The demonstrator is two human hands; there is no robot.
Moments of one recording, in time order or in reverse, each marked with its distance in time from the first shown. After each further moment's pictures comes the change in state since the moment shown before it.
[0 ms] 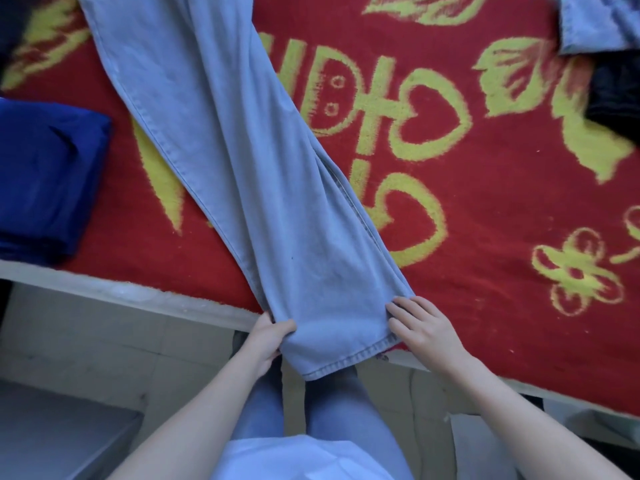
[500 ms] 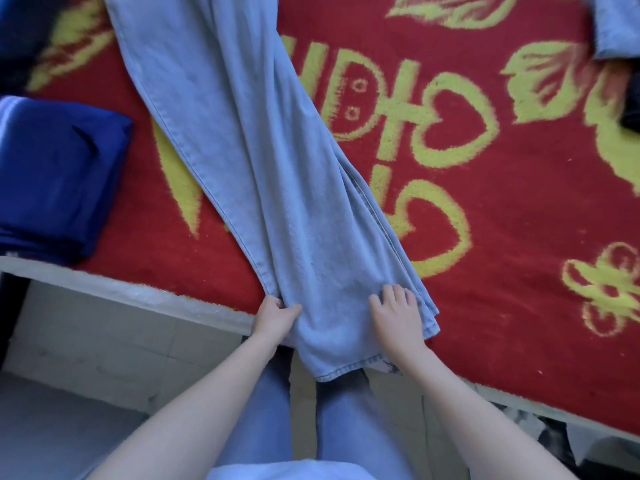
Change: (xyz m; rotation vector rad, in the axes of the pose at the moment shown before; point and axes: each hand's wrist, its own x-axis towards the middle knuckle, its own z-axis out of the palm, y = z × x) left_hand 0.029 0.027 -0.012 0.465 0.251 0.094; right_hand 0.068 -0.044 0.043 -0.014 -0.379 0.440
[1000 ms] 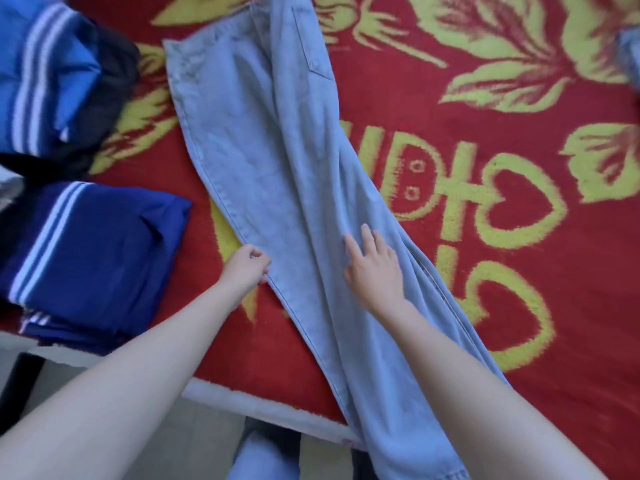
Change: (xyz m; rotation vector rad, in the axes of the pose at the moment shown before) left_hand 0.111 0.156 -0.171 0.046 0.089 0.307; right_hand 0.225 -0.096 -0.068 0.173 -0.010 0.138
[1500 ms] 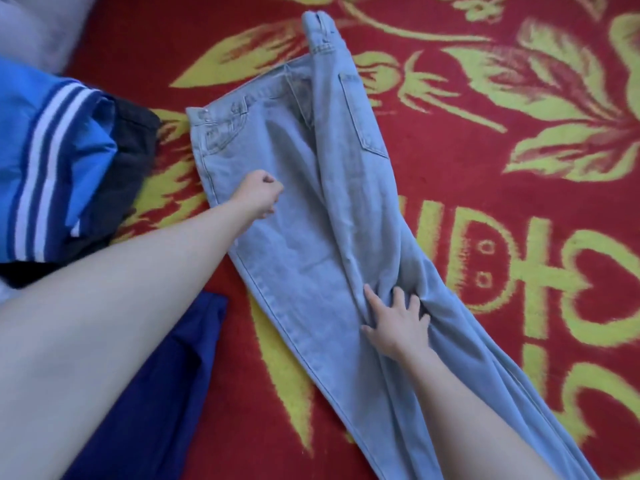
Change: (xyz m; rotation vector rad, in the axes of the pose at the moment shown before) left_hand 0.192 0.174 -0.105 0.088 -0.024 0.250; right_hand 0.119 -0.056 0.006 0.056 -0.438 0.309
